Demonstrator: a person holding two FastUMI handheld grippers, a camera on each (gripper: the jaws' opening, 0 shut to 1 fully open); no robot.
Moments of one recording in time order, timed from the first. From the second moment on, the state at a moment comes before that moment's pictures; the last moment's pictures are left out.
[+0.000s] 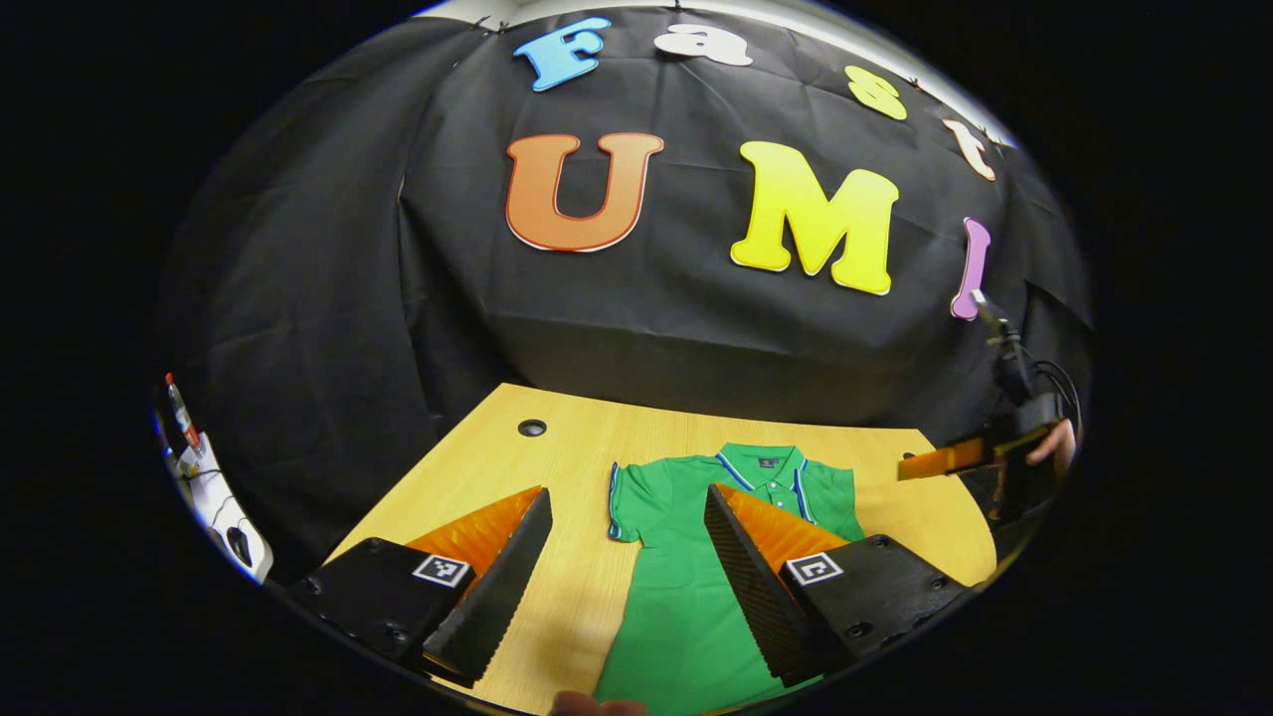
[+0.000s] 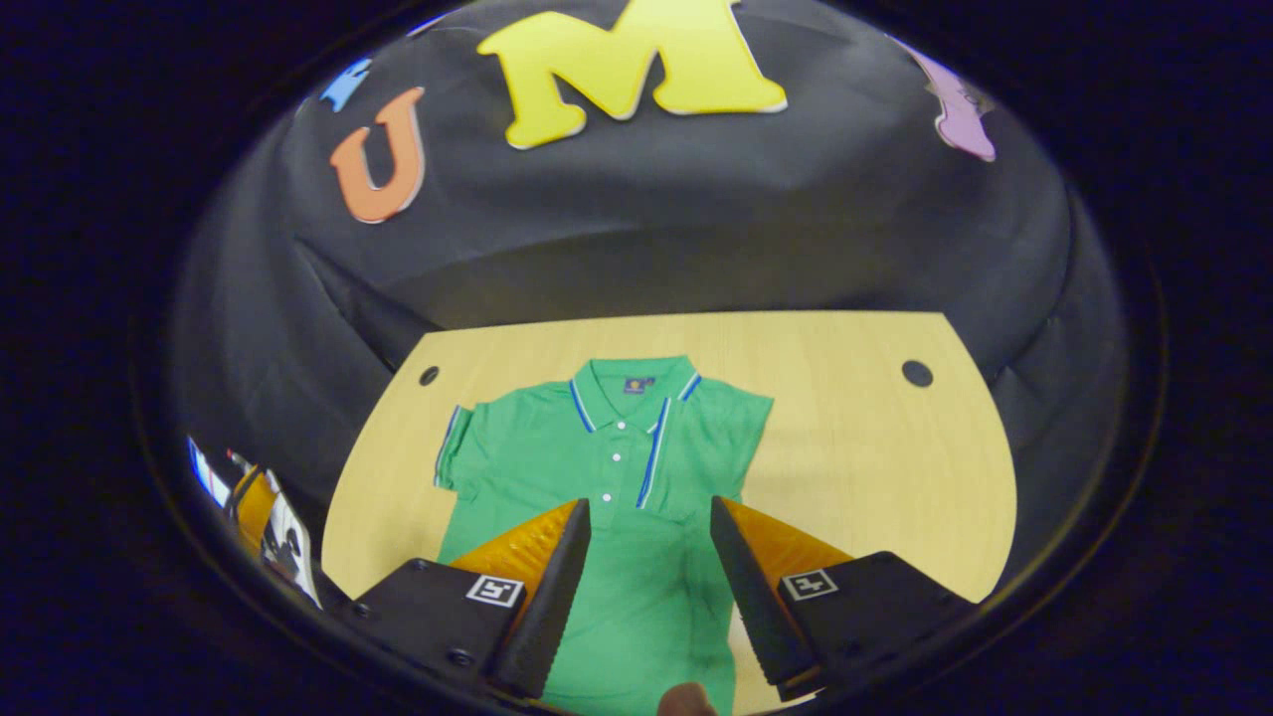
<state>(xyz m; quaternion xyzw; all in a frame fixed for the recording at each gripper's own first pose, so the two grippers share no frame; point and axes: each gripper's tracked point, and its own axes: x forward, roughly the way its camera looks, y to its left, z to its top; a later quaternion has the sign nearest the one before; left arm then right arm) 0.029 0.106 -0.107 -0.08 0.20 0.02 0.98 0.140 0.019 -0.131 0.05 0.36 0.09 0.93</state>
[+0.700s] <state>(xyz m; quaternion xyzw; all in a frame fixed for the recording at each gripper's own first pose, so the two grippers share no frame) 0.117 0.105 -0.222 -0.19 0.41 -0.05 0.89 -0.013 -0.015 -0.063 -0.05 0.23 0.14 0.96</state>
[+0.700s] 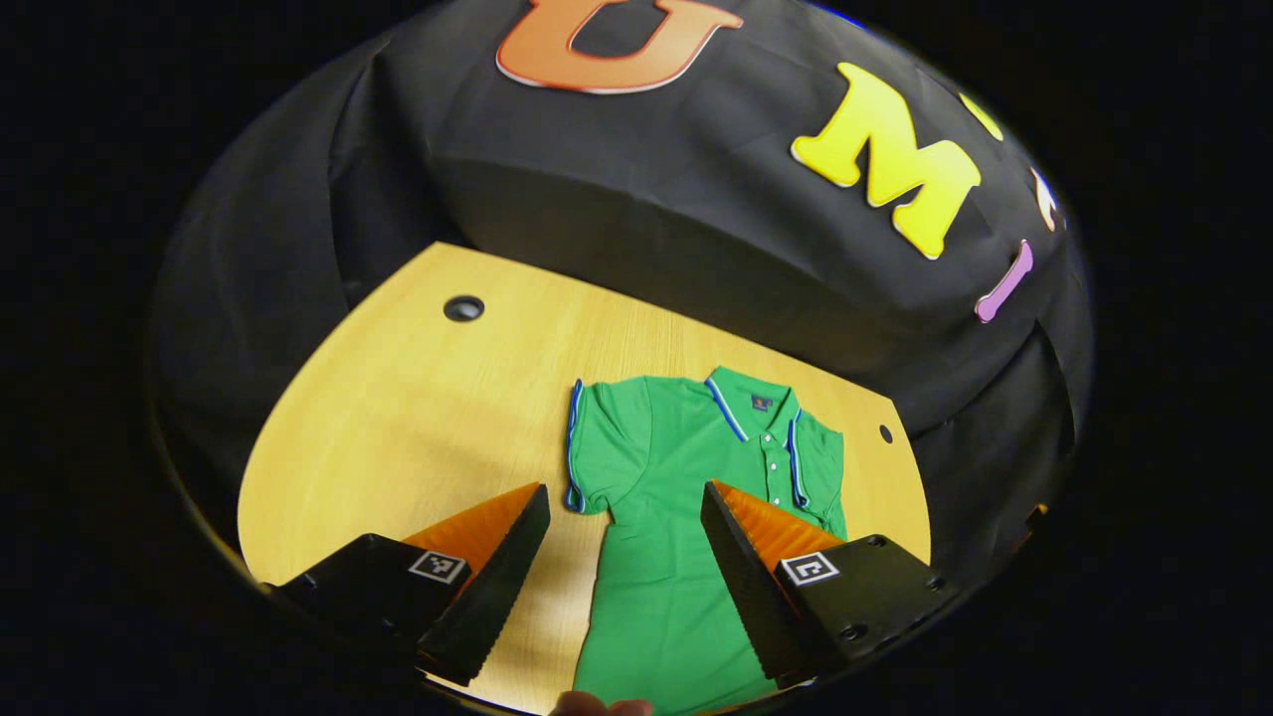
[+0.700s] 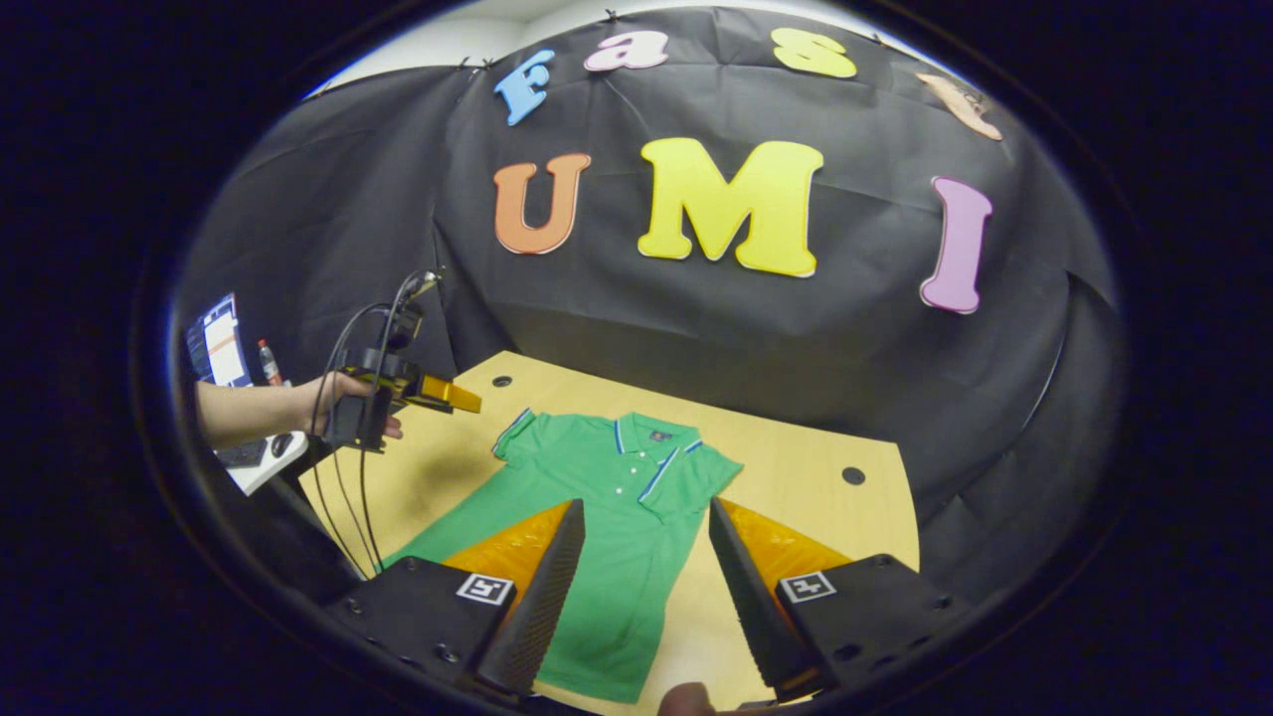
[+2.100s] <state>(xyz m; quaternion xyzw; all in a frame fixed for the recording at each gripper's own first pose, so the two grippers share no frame) 0.173 0.118 -0.333 -0.15 0.63 -0.02 0.76 -0.054 -0.075 -0.141 0.03 0.35 0.04 0.94</state>
